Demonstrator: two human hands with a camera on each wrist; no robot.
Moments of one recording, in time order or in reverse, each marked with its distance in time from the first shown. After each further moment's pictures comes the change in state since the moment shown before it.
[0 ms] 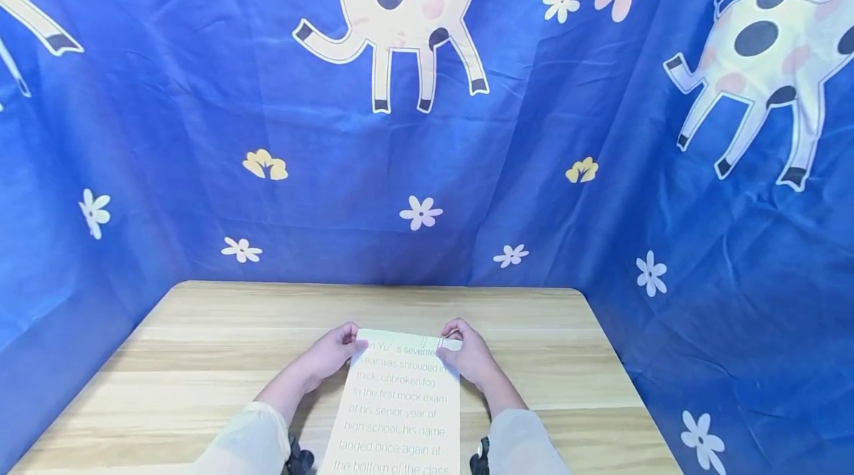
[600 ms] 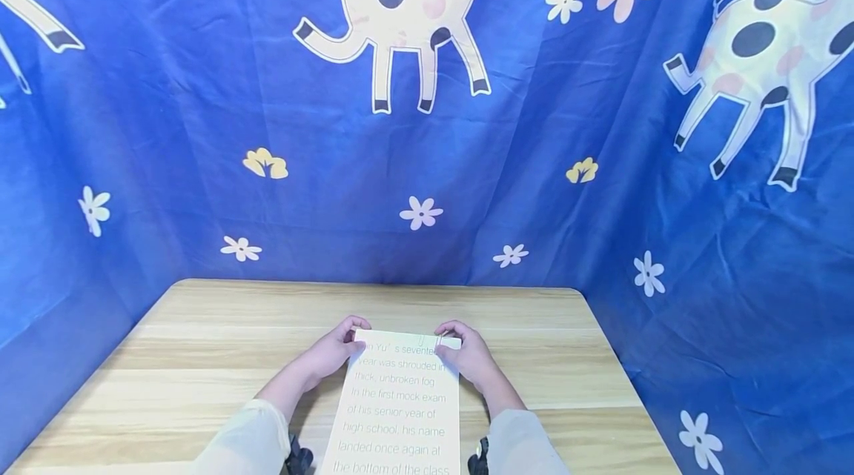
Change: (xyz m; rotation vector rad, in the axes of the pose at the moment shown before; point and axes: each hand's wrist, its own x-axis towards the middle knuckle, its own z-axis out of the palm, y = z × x) left_hand 0.003 -0.001 -0.001 -0.008 -0.044 0.027; right_hand -0.001 0.000 0.002 0.140 0.000 0.013
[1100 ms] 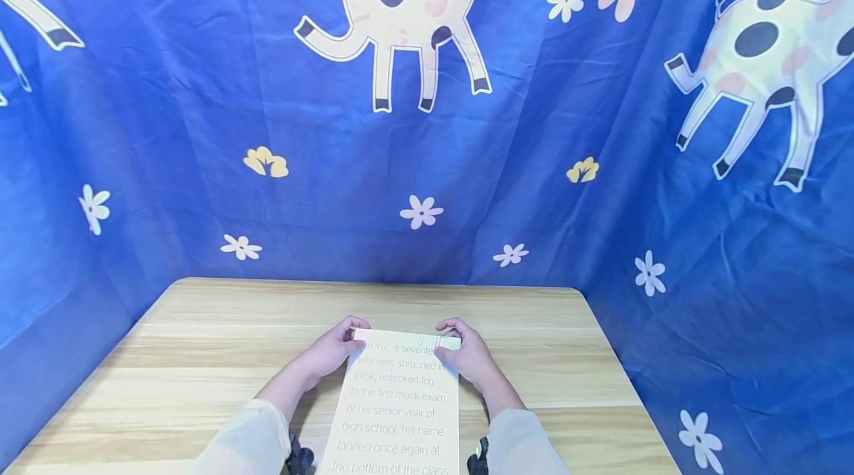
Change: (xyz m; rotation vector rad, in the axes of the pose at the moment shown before) left_hand -0.001 0.001 0.001 0.016 0.038 -0.019; right_hand 0.000 0.000 0.000 0.055 -0.041 0.011
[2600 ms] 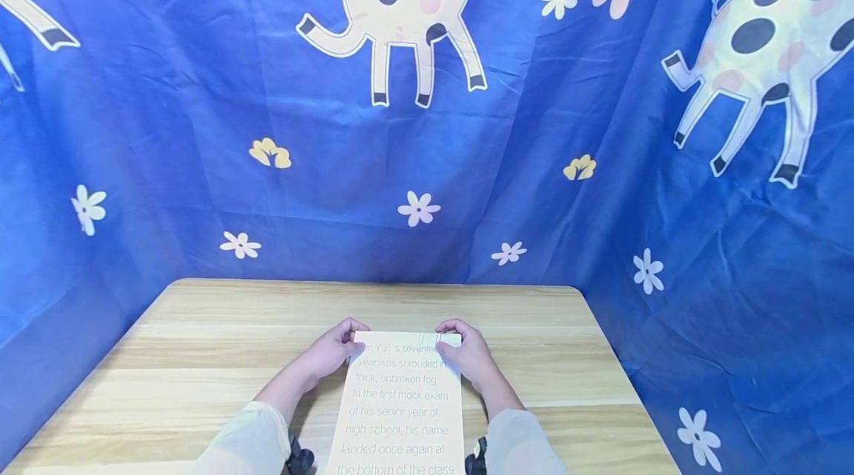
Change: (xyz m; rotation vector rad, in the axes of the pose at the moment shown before) left_hand -0.007 0.000 0.011 -0.009 0.016 0.011; right_hand -0.002 0.007 -0.004 -0.053 0.084 -0.022
